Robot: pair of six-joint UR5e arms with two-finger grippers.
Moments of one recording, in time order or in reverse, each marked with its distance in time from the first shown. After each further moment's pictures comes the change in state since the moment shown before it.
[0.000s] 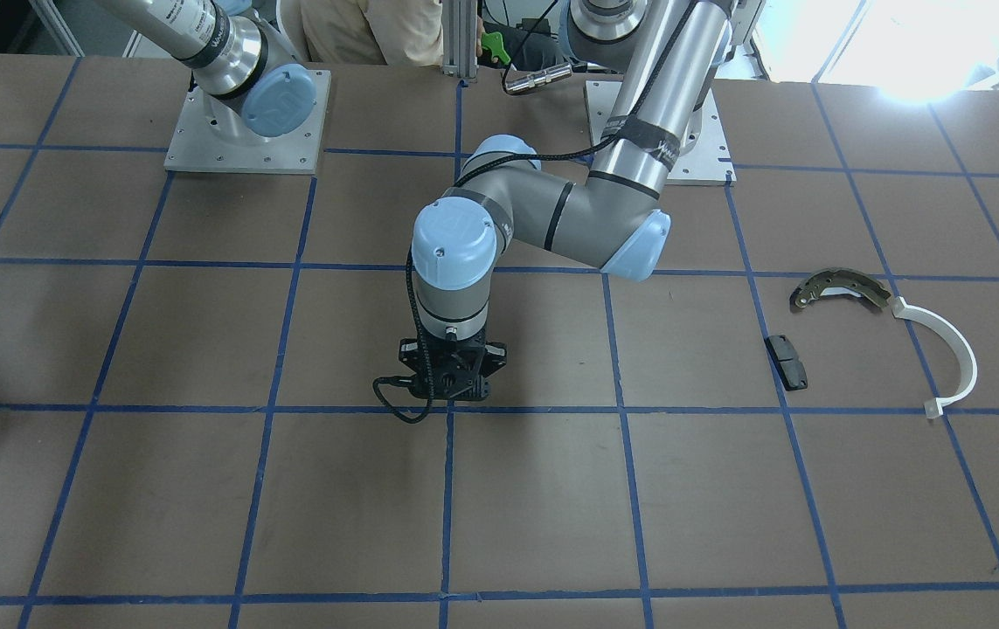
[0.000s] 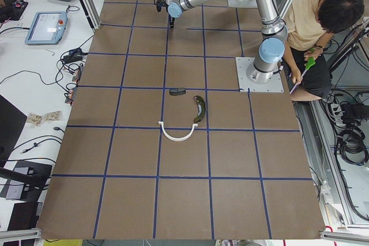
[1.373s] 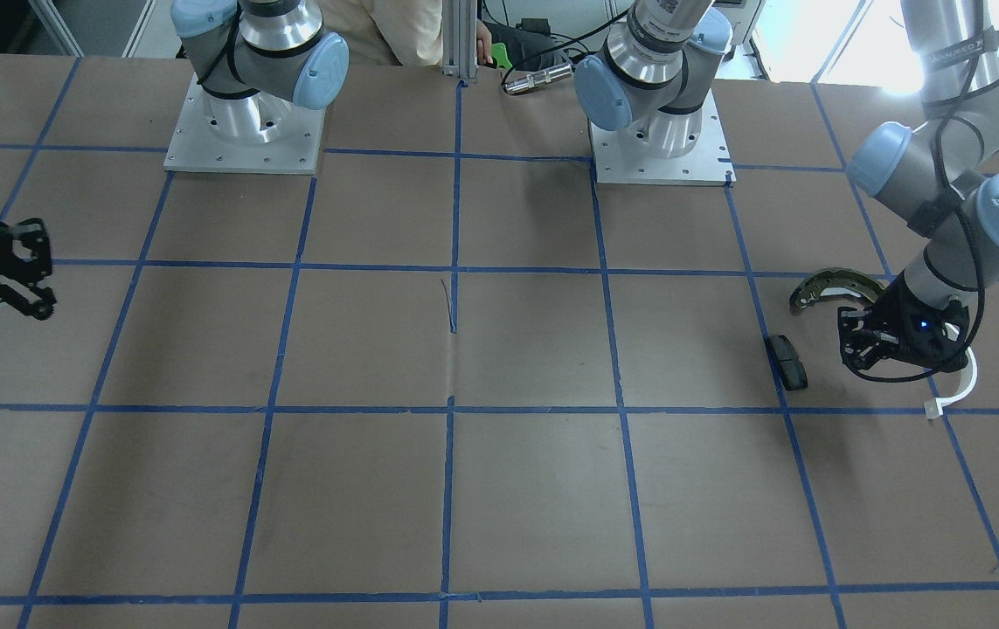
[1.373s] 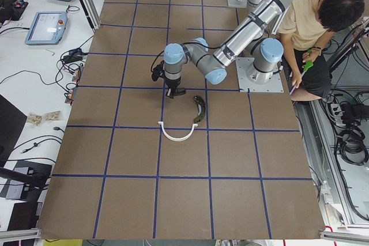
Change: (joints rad) left arm 1.029 0.220 -0.346 0.174 -0.019 1.295; right arm 0.533 -0.428 0.000 0.463 0.029 1.120
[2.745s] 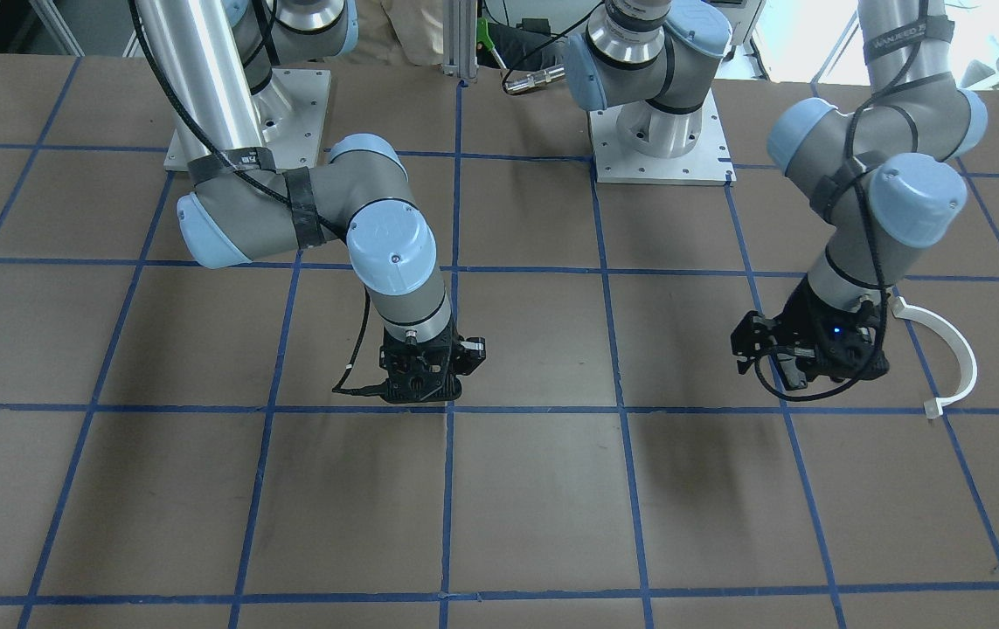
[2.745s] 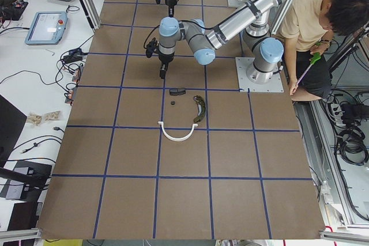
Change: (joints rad) left arm -0.340 0.095 0.032 -0.089 -0.017 -0.554; right arm 0.706 0.393 0.001 -0.503 0.074 1.191
